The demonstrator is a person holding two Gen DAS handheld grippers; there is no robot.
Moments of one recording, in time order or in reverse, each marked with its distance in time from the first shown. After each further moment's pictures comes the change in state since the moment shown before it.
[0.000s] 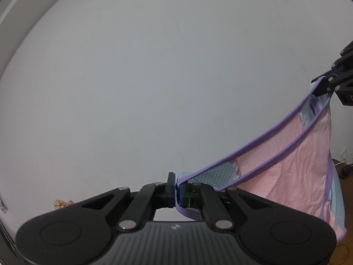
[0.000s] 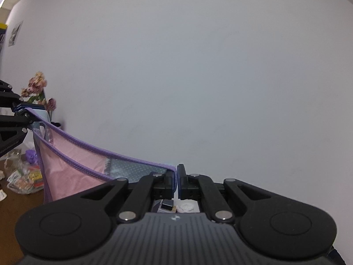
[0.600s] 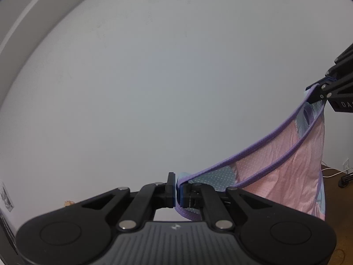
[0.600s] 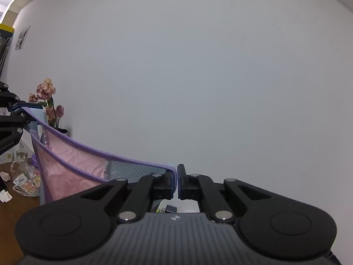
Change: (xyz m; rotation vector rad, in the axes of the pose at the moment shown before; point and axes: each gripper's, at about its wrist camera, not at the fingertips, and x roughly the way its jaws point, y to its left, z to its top) left arm -0.070 0.003 0.002 -0.013 -0.075 0.052; right arm -0.045 0.005 0.006 -0.014 -0.074 0.004
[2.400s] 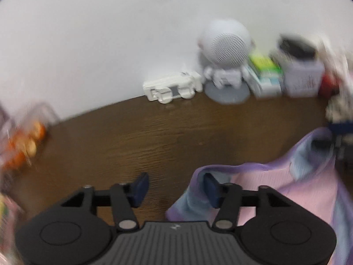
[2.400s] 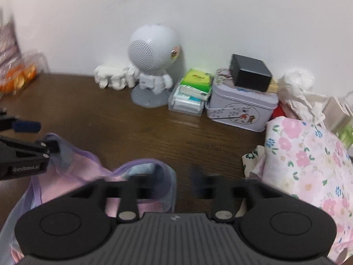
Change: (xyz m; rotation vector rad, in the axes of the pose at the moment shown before) left arm 0.562 -0.133 -0.358 -0.336 0.772 -0.338; right arm 0.541 0.099 -0.332 0.220 0.661 0.174
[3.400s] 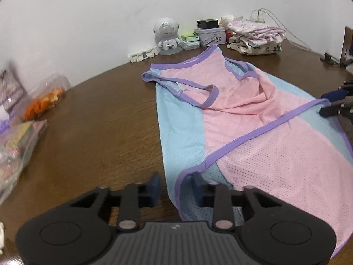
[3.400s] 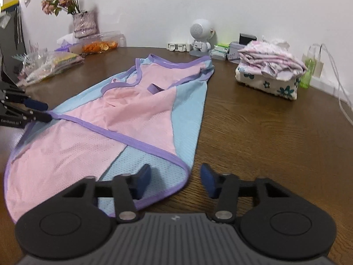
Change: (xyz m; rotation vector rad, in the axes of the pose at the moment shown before) left arm -0.207 -0.021 -0.278 0.266 -0.104 -0.075; right arm -0.205 -0.003 -0.258 -0.125 -0.087 0.179
